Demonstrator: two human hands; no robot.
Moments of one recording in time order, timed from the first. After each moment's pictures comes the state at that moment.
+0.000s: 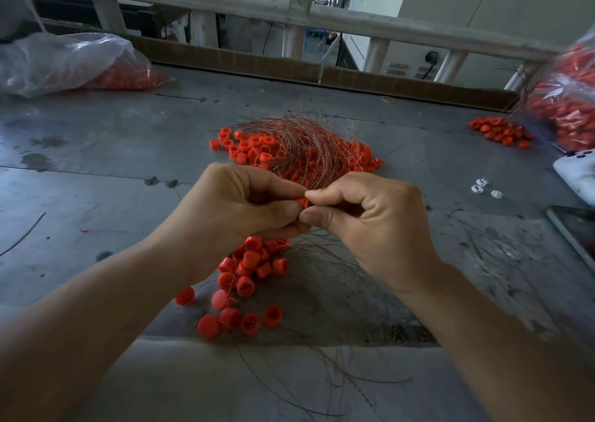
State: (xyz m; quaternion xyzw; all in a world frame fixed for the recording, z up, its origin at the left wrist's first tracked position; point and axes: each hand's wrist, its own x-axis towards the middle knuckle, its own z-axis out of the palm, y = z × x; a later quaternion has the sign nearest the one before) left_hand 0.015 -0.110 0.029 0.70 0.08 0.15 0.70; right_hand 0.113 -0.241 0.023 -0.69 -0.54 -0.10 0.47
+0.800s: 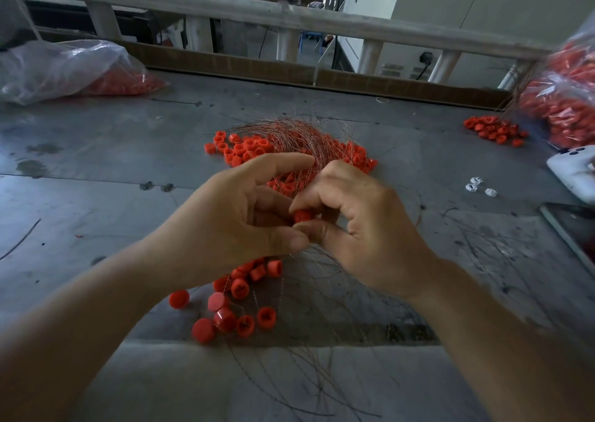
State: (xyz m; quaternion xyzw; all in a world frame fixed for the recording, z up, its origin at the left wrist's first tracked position) left_hand 0.007 -0.109 0.033 0.76 0.00 0.10 0.64; right_hand 0.113 -0.246 0.033 -0.68 -0.61 -0.05 0.39
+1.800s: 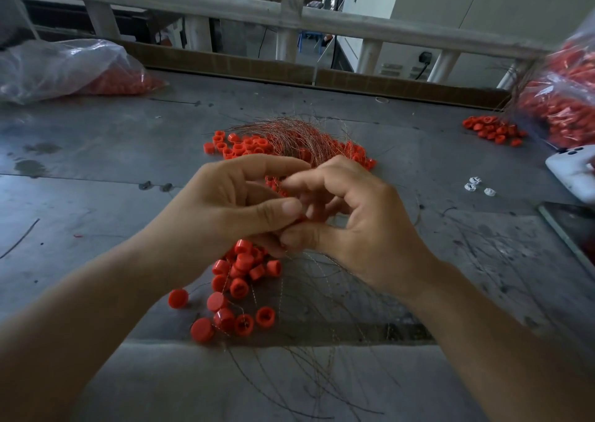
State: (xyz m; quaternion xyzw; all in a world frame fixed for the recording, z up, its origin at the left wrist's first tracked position) left_hand 0.006 -0.104 0.033 0.69 -0.02 0.11 0.71; right_hand 0.111 -0.245 0.033 -0.66 -0.58 0.03 0.47
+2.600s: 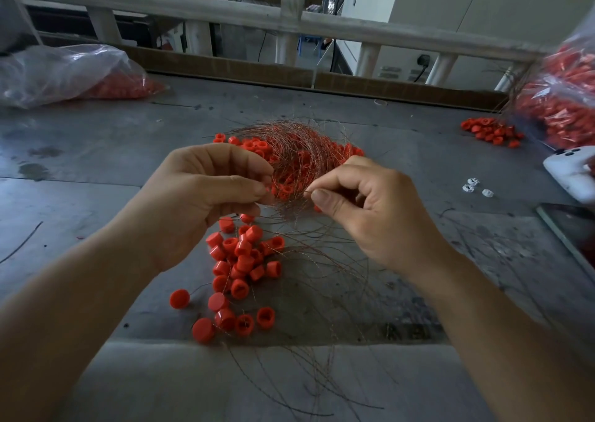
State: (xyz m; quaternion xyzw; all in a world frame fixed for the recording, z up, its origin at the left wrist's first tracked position) left_hand 0.011 -0.090 0.038 0.66 0.10 0.18 0.72; right_hand 0.123 -0.249 0.037 -0.75 -0.50 0.00 0.44
